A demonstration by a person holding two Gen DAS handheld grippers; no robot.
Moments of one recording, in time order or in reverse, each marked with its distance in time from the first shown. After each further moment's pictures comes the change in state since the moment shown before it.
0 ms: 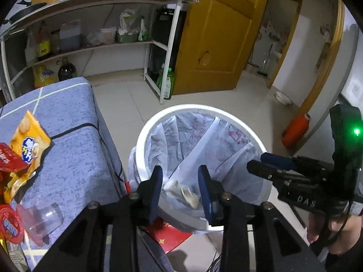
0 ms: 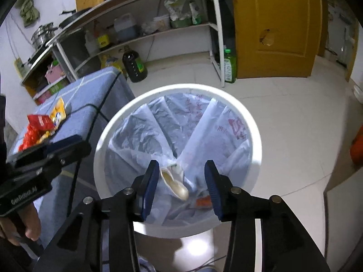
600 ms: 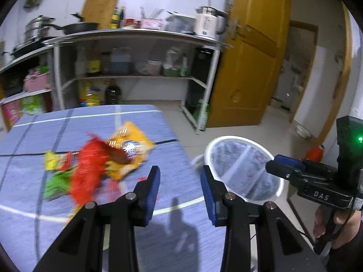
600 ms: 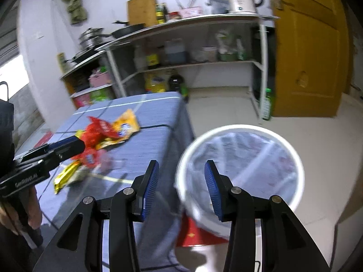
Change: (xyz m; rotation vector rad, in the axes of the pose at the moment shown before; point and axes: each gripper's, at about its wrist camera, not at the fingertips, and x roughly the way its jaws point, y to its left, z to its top) left arm -0.143 0.081 -0.036 -0.102 -0.213 0.187; right arm -0.057 0.117 -0.008 -0.197 -0.159 0.203
